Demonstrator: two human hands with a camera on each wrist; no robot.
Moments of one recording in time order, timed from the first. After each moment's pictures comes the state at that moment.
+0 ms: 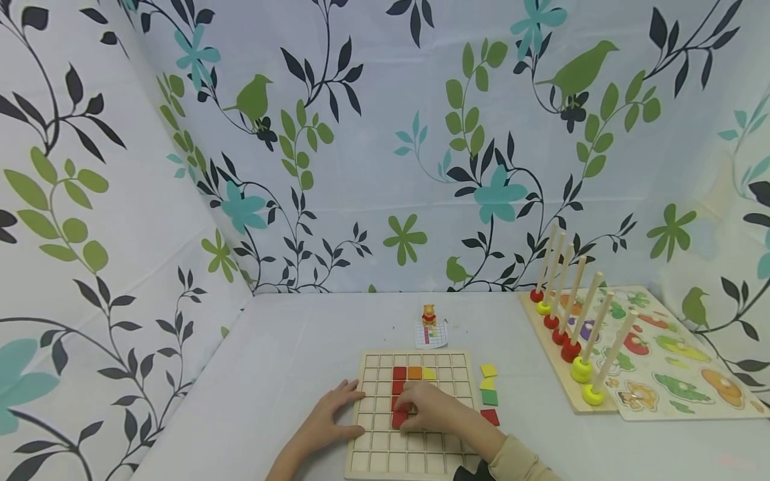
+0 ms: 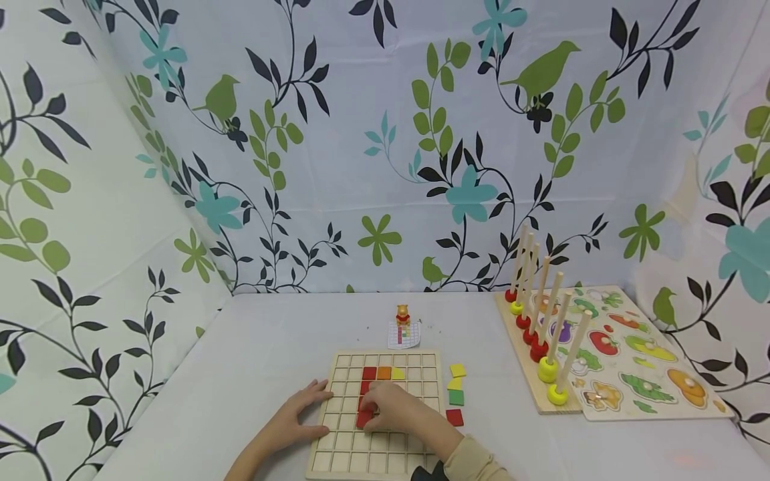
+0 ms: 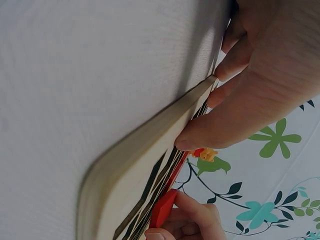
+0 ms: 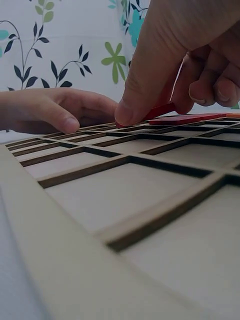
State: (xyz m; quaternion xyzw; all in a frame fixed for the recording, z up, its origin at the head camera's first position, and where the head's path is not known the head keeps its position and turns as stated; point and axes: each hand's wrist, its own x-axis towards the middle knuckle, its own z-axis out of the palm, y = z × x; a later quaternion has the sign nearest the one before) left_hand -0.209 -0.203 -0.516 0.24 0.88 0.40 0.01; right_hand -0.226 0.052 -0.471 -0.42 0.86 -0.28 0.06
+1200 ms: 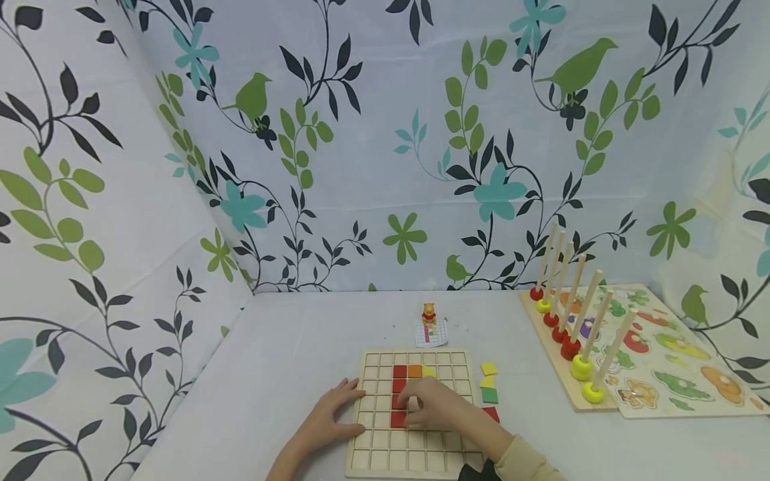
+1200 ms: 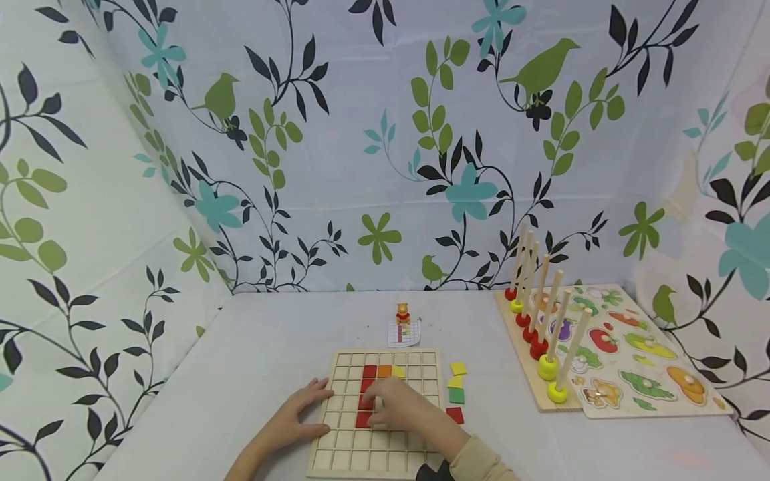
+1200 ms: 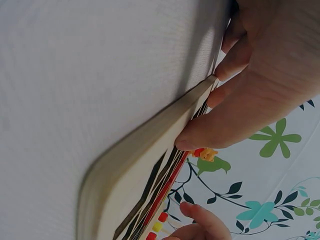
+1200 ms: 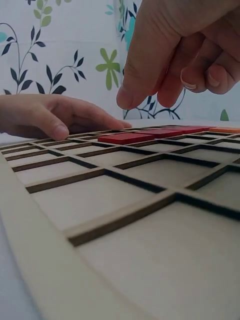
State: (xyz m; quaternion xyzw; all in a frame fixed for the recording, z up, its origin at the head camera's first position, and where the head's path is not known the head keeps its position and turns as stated) left_hand -0.209 -0.203 -0.517 0.24 0.88 0.40 0.01; right_hand -0.223 0.060 -0.468 -0.39 0.86 -0.32 0.06
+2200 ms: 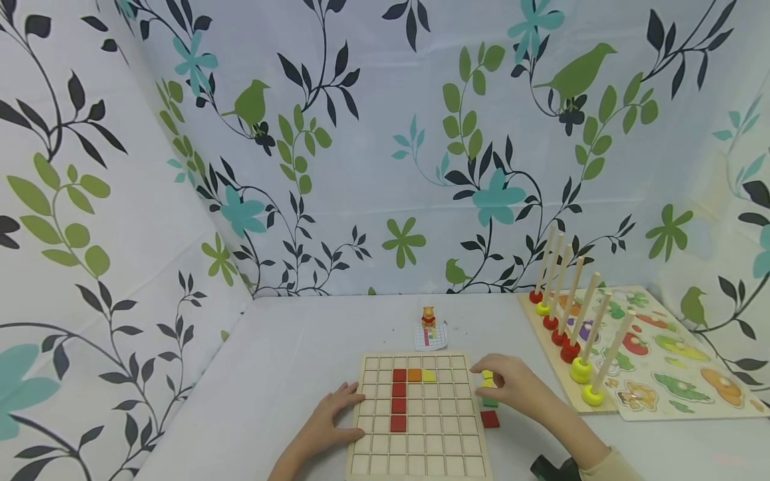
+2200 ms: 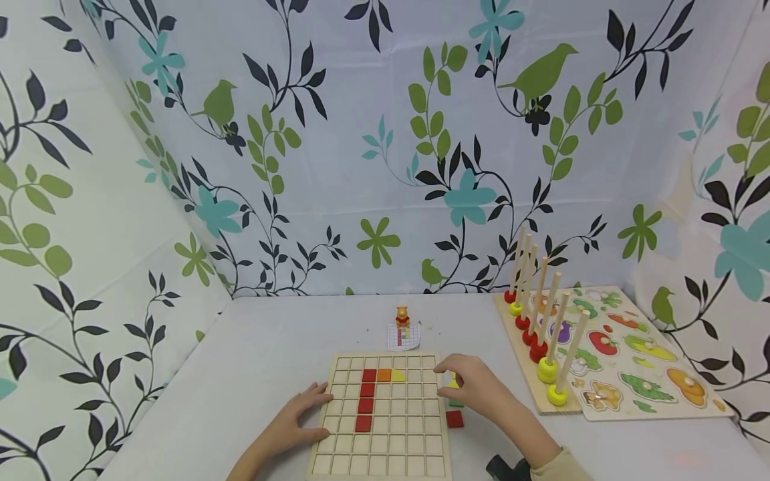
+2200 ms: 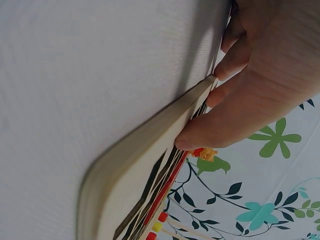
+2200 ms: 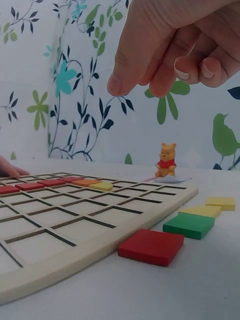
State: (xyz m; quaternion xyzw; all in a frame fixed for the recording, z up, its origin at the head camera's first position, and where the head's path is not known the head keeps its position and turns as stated) left_hand -0.208 -0.203 -0.512 0.25 0.88 0.40 0.00; right_hand -0.216 0.174 -0.425 -0.31 0.89 -0.33 -0.07
